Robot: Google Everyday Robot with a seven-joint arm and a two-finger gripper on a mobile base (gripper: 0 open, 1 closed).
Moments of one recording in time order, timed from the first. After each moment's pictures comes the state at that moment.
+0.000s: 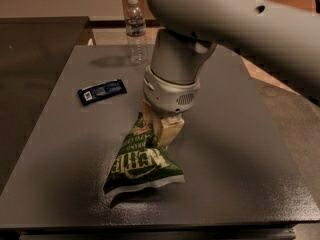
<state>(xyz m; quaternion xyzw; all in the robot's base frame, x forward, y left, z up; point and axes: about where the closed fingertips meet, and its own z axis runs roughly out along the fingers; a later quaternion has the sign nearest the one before) 0.410 0.005 0.870 -0.86 0.50 0.11 0.07</state>
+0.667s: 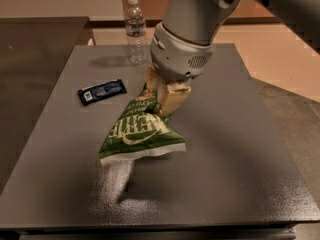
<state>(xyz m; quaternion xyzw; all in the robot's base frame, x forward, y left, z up) 0.435 0.002 0.930 -0.85 0.50 0.11 0.12</state>
